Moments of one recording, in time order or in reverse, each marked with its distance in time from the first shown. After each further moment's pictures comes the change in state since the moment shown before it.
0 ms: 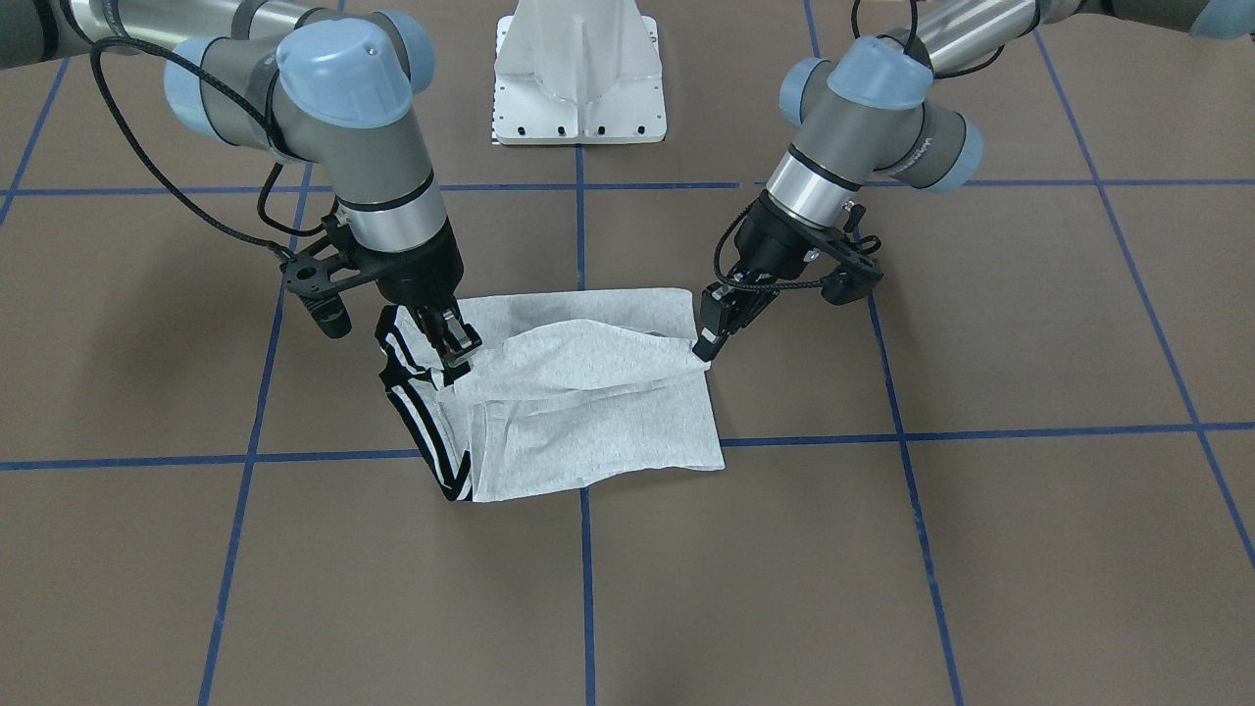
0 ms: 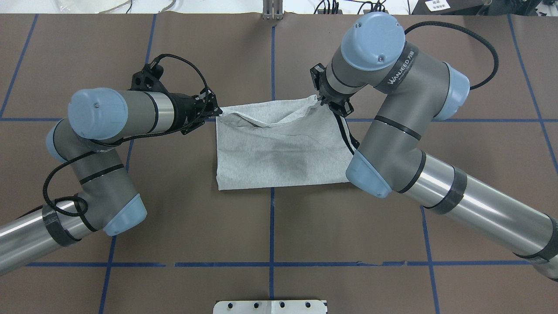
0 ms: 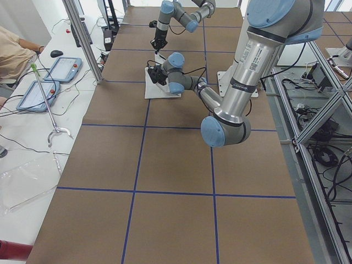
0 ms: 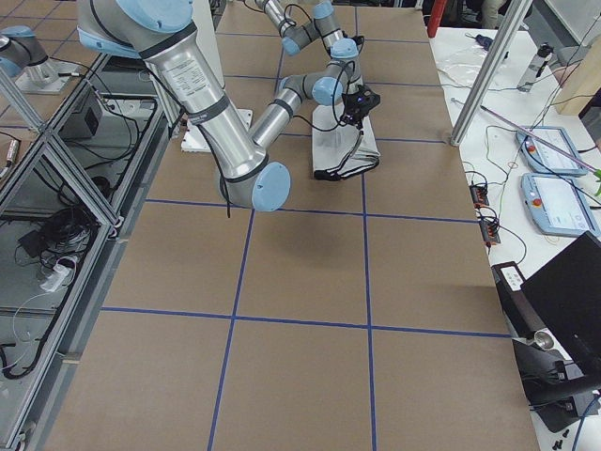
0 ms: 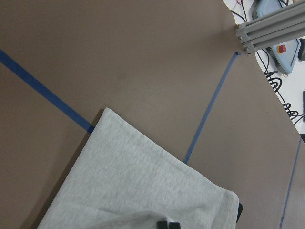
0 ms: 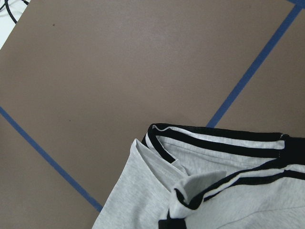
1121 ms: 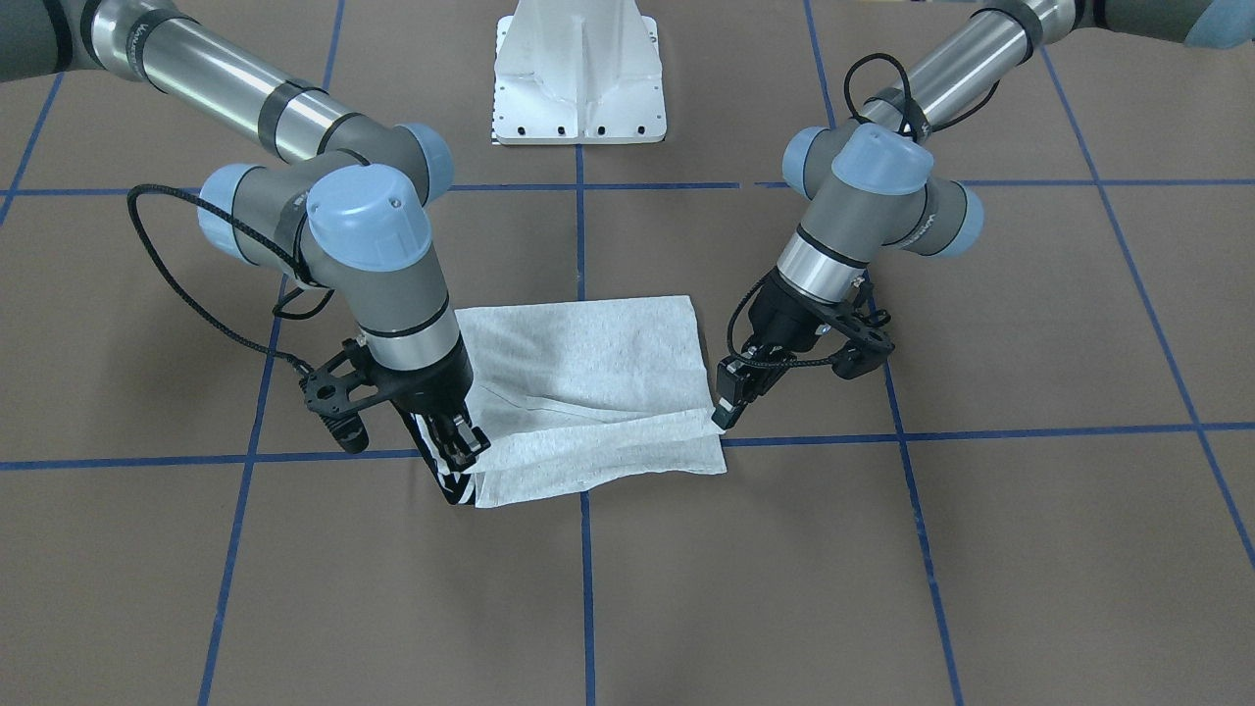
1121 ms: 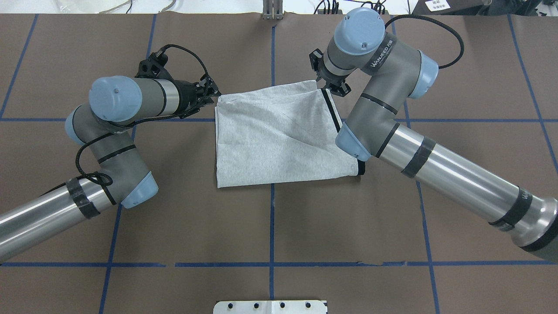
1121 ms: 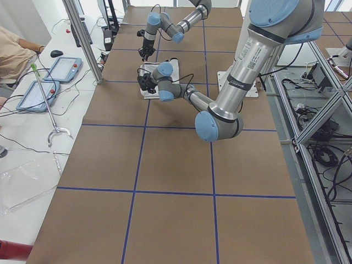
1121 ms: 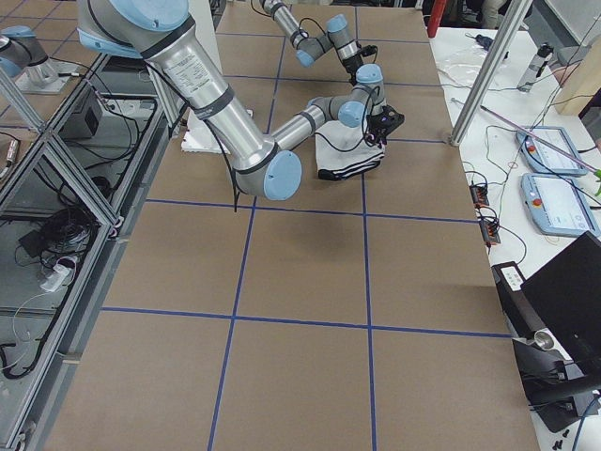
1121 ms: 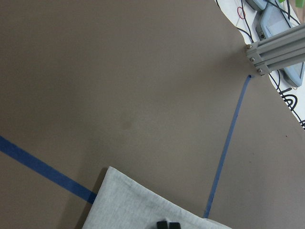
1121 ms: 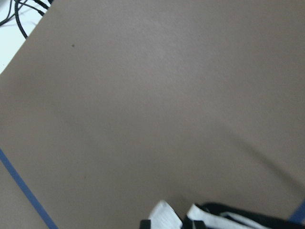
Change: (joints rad) left arm -0.057 -0.092 0.266 -0.133 0.022 0.086; right arm 0.072 0.109 -0.414 0.302 -0.002 -0.136
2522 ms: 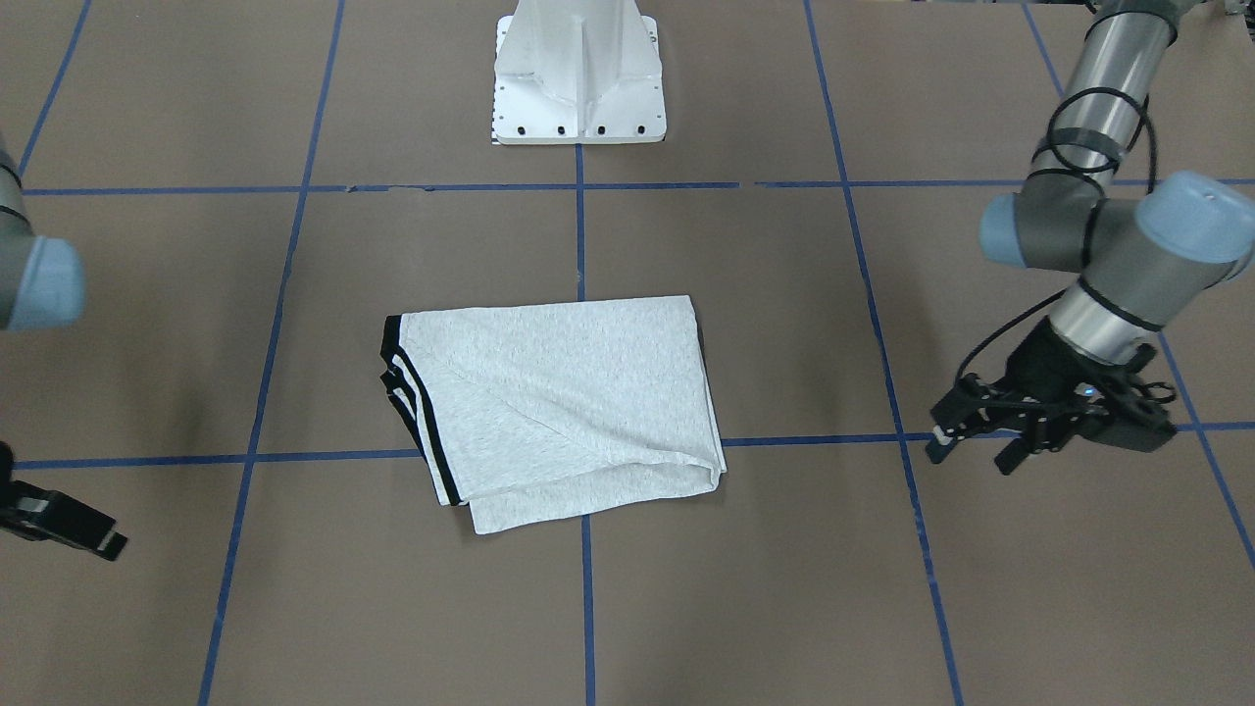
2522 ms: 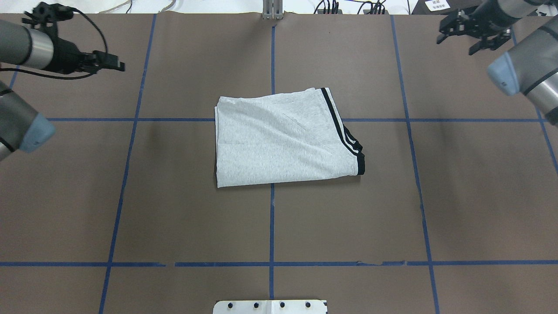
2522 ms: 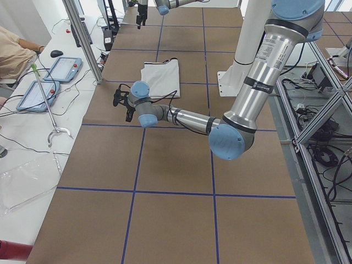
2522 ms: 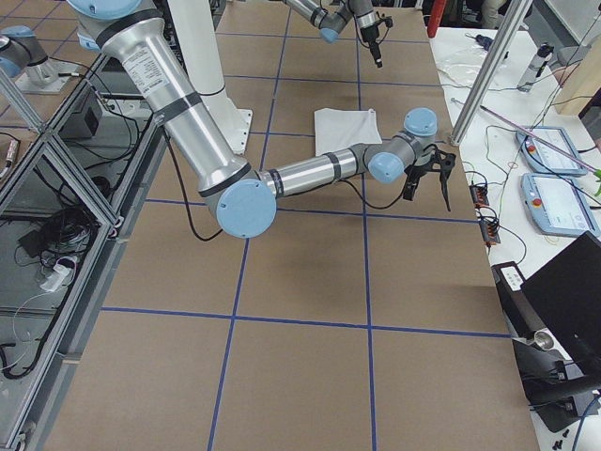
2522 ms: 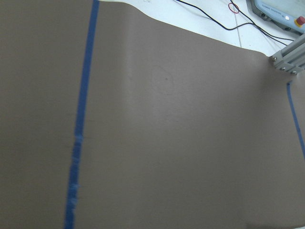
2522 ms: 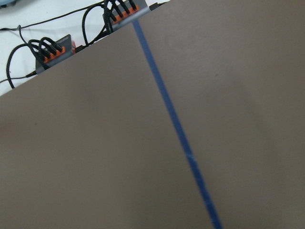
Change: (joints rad) left arm -0.390 0.222 0.006 -0.007 -0.457 0.955; right arm 0.461 -0.312 0.072 -0.020 0.483 -1.082
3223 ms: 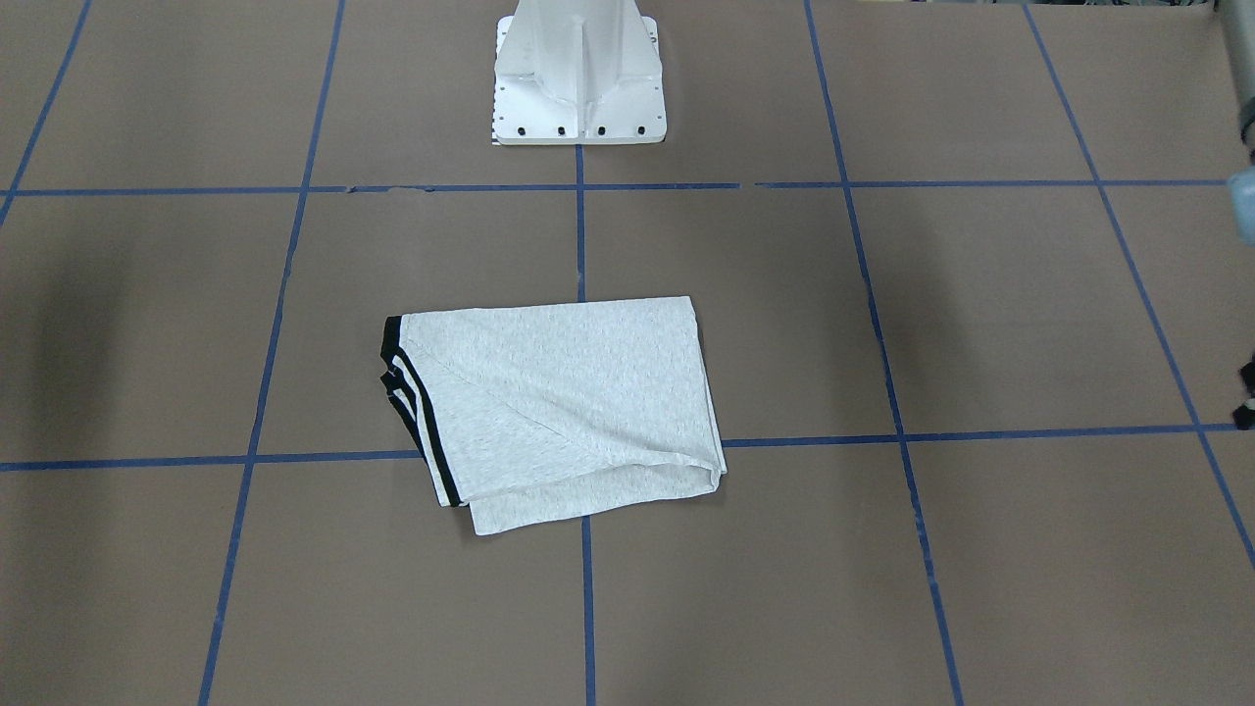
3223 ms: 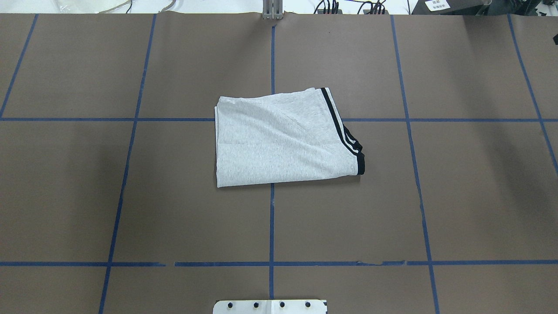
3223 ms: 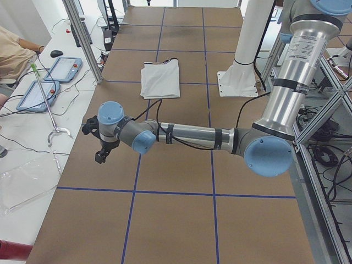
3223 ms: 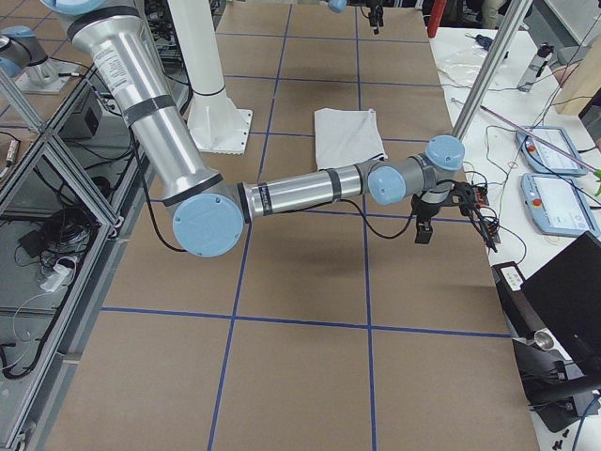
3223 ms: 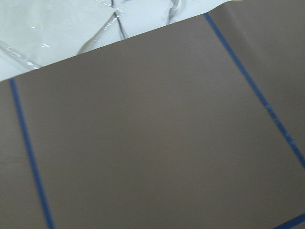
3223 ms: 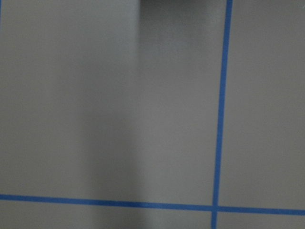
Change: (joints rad) left arm -0.426 0.073 -0.027 0.557 -0.193 0.956; right arm 0.284 -0.069 0.031 -0.504 0.035 -0.812
